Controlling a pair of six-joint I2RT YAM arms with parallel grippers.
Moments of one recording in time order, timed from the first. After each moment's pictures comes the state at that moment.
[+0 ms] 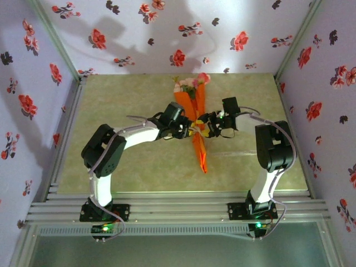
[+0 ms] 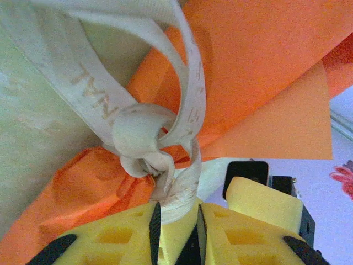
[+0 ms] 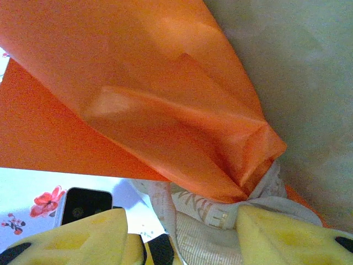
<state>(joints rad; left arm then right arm) -0.75 1.92 1.27 -0.09 0.23 -1.89 0.24 1.83 1.06 -0.22 -0.79 1.19</state>
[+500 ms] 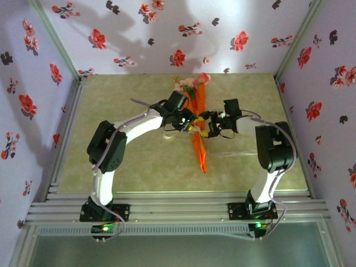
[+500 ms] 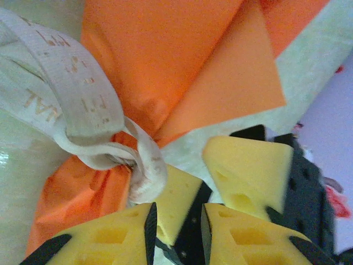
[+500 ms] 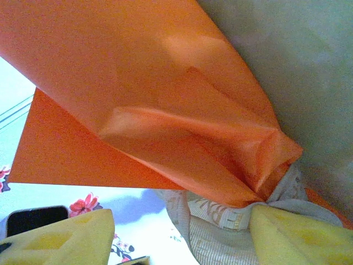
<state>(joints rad) -0.74 2.01 1.56 -0.41 0.31 -1.50 0.23 1.82 1.00 -0.08 -0.81 1.35</state>
